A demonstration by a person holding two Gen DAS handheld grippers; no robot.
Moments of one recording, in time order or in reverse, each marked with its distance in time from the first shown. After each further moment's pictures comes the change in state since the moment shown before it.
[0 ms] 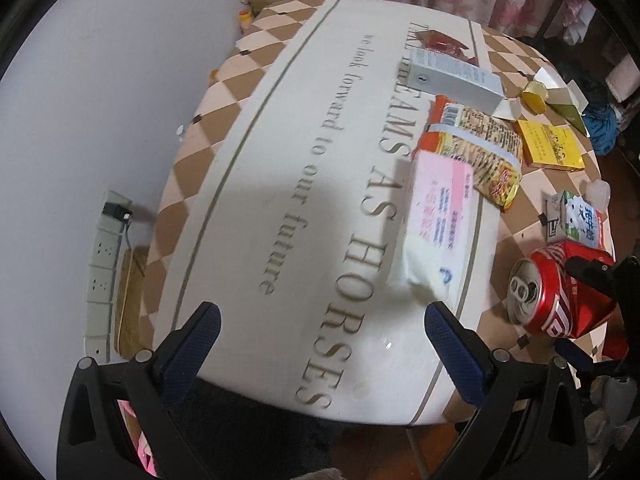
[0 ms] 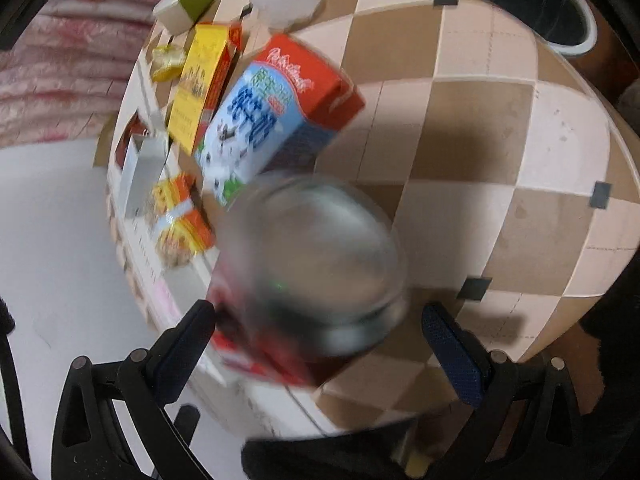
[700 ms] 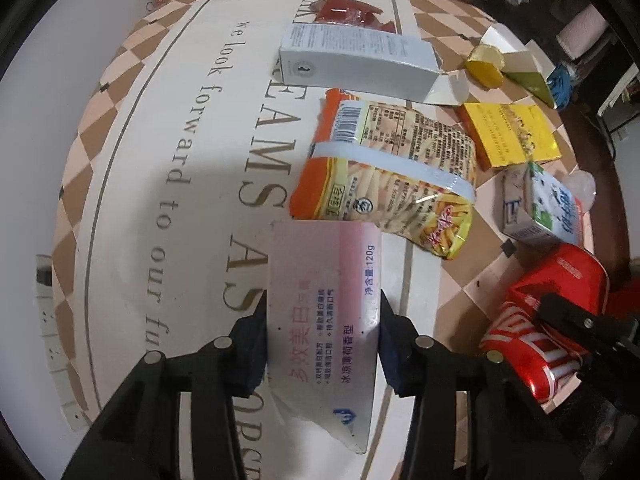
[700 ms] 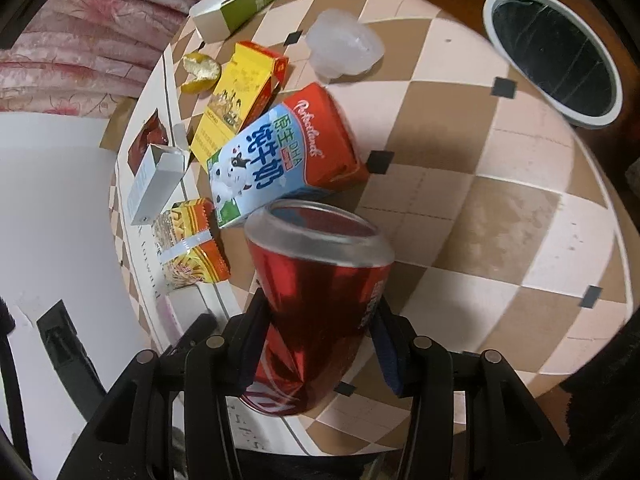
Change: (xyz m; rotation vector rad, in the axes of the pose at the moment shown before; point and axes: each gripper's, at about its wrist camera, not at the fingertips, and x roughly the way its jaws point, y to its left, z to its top) left arm 0.059 -0.059 0.056 0.167 0.060 -0.161; right arm -0.003 0.027 0.029 -0.160 -0.023 -0.010
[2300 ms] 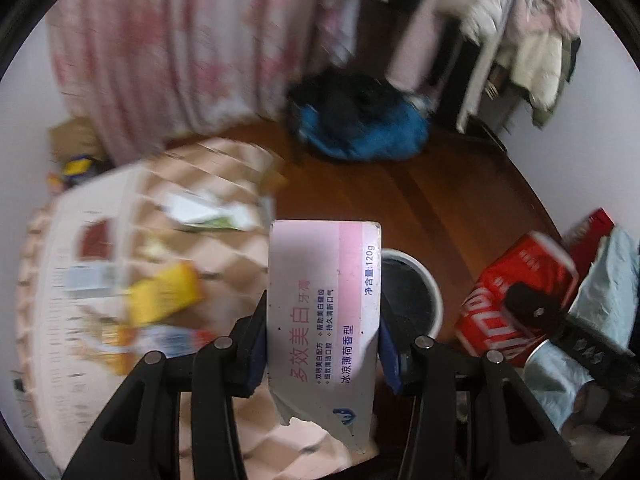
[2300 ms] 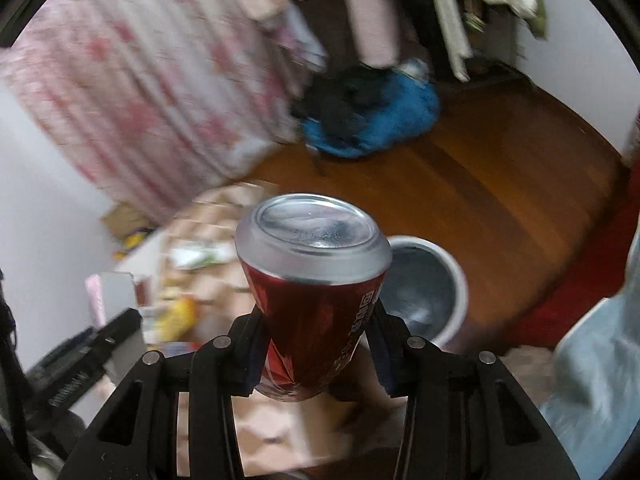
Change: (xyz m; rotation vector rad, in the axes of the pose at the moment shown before) left arm -0.134 -0.310 0.038 0.284 -0.299 -0.236; right arm -0.296 -0.136 0.101 -0.222 -0.503 -0.175
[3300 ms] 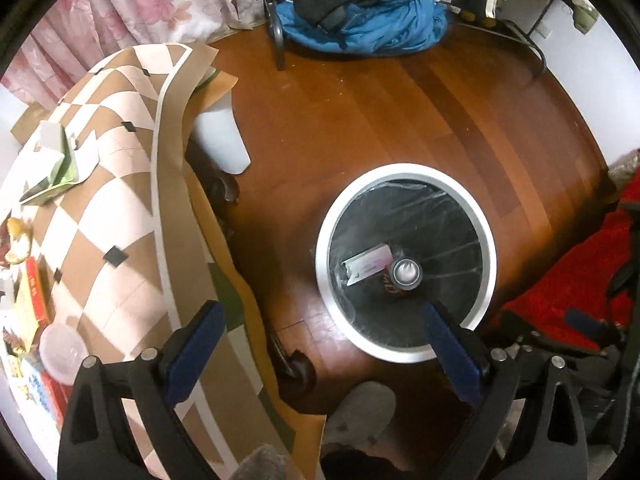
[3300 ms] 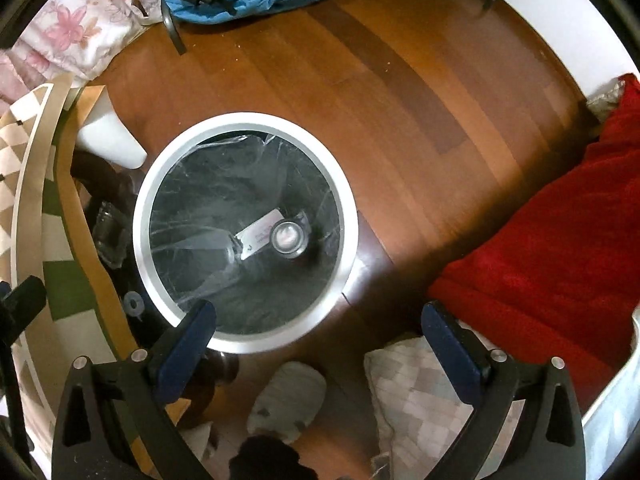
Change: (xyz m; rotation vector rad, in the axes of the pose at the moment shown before) left arm 0.194 -0.072 -0.017 0.086 0.305 0.153; right arm 0.232 -0.159 -0.016 0.011 0.414 -0.336
